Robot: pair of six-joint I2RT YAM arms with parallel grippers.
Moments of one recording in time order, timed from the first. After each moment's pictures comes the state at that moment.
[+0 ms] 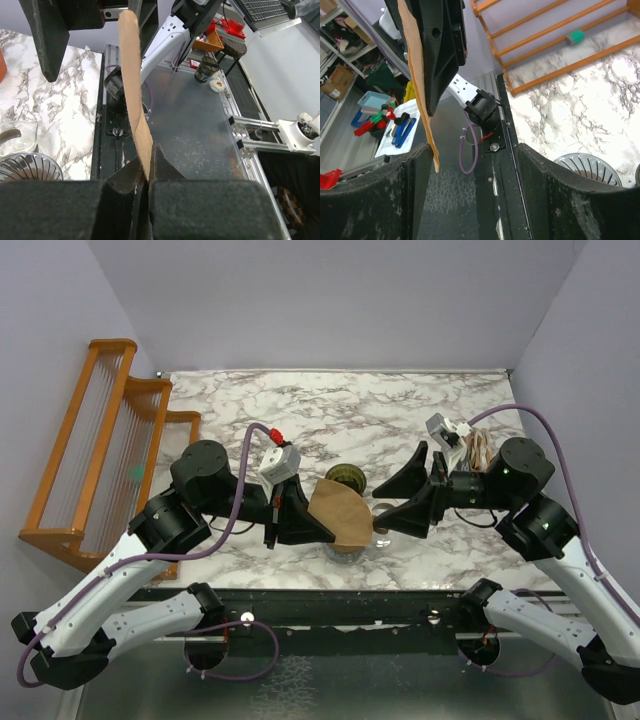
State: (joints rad) left arm -0.85 0.87 1.17 -0.37 0.89 -0.32; right arm 0.67 0.82 1.10 -0.28 -0.83 0.40
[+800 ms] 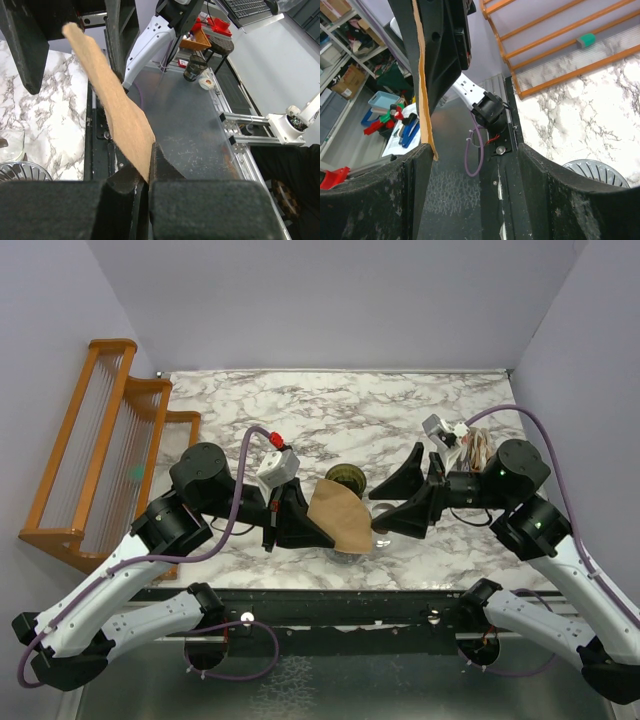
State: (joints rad) left arm -0.85 0.86 1.14 -0.30 0.95 -0.34; right arm 0.67 0.82 1.06 -0.19 -0.86 0.45
